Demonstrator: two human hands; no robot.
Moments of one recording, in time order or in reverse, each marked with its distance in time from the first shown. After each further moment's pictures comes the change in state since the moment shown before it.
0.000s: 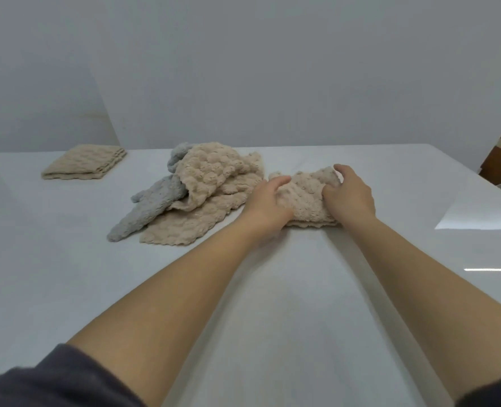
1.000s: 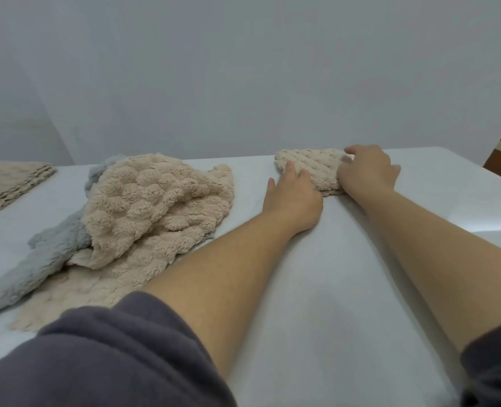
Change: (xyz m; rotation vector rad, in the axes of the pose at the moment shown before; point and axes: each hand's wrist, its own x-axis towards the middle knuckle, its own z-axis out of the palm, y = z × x) left_hand 0.166 0.002 0.086 0.654 -0.039 0.169; right_hand 0.183 0.049 0.019 -0.345 0.216 -0.084
